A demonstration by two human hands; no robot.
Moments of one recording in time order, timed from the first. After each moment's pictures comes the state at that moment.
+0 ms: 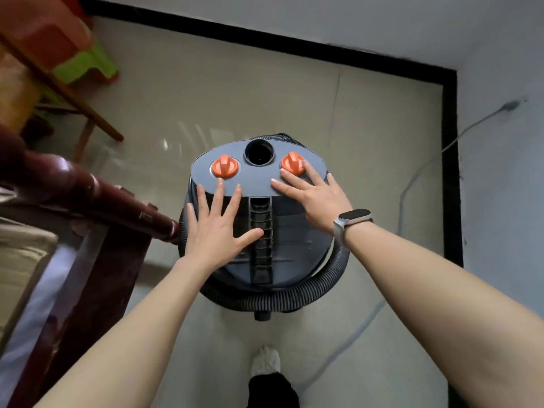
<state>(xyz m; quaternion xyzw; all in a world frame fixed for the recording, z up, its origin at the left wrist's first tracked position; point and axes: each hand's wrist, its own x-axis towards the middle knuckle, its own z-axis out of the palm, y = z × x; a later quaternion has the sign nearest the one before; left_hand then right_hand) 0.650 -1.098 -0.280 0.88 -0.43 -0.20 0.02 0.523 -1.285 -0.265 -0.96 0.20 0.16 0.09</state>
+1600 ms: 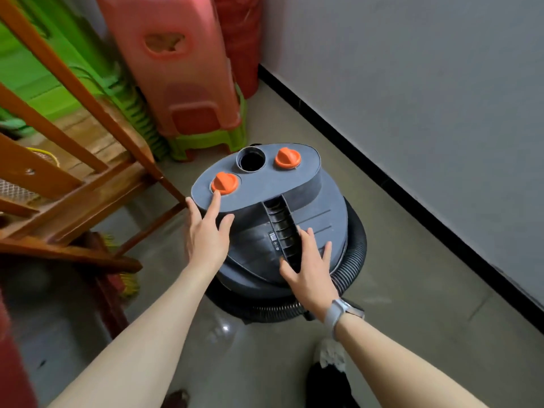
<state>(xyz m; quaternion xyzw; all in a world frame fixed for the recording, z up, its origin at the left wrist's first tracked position) 1.192 -1.326 -0.283 0.94 0.10 -0.11 0.29 1.104 -1.492 -0.310 -0.90 0.09 0.08 0.41</state>
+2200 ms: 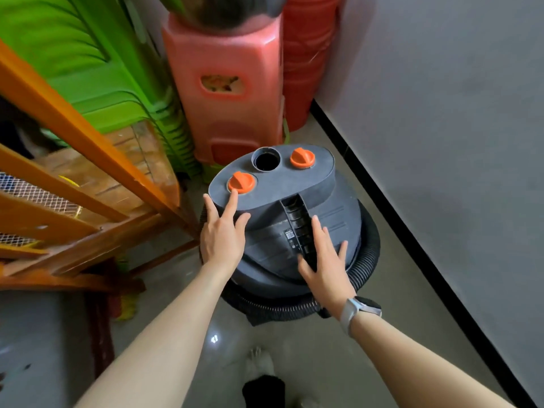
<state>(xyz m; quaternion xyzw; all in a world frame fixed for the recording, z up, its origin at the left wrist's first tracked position) 1.377 -1.330 -0.284 0.94 0.16 -0.06 0.29 1.333 -1.517 -0.310 -0.92 -0.03 0.09 0.38</state>
